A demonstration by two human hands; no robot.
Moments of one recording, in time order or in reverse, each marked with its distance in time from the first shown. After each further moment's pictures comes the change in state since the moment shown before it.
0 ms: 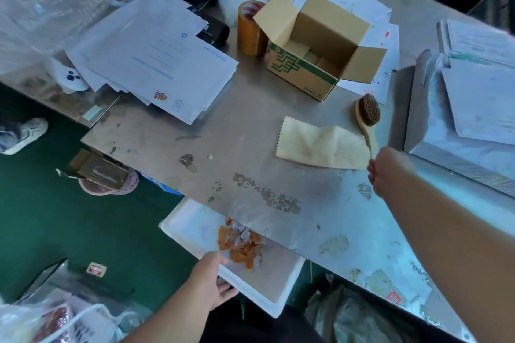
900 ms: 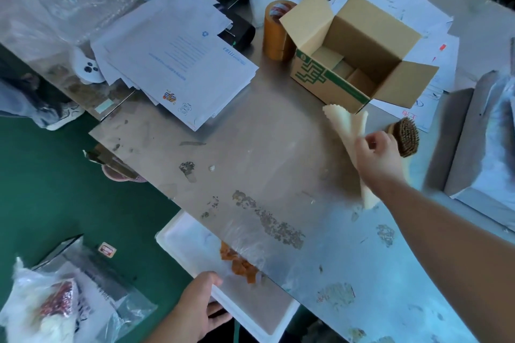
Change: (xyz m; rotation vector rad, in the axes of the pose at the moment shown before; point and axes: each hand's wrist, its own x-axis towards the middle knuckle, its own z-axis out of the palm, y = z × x) left_hand 0.016 -0.011 0.030 -0.147 0.110 0.028; right_hand 0.060 -0.033 0.067 -0.535 -0.059 -0.781
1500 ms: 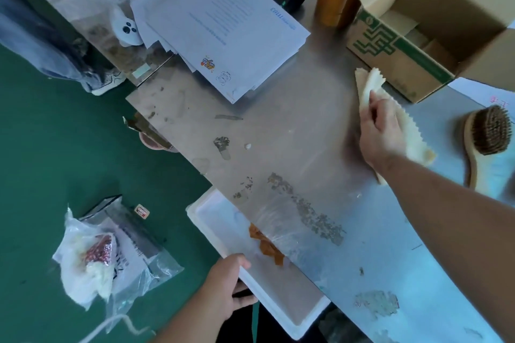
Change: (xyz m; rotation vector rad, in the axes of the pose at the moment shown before) left_hand 0.023 0.000 -0.001 -0.011 -0.023 0.004; right_hand 0.020 -0.022 0.097 0.078 -0.191 -0.215
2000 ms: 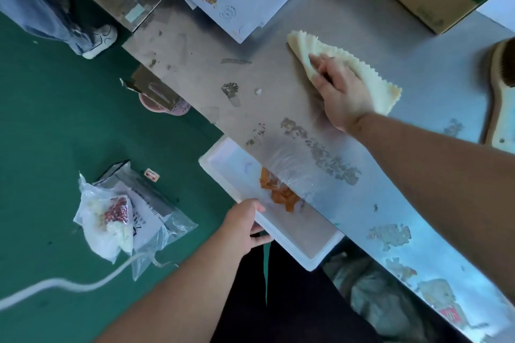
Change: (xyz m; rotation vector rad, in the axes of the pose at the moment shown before) left_hand 0.004 0.003 -0.003 0.015 -0.046 0.015; right_hand -0.054 -0.041 0.058 -0.033 -0.295 -0.274
